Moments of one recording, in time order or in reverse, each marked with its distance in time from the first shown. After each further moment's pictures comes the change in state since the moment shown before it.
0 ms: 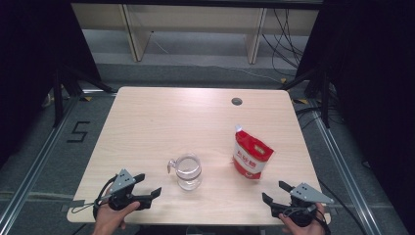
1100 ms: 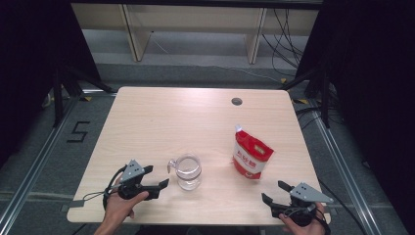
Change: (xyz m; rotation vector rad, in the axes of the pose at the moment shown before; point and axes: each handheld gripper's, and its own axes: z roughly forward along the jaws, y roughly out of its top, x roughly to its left) left arm 0.001 0.023 0.027 -0.002 -0.015 0.032; right arm -0.002 -0.002 0.001 0.000 0.023 -0.003
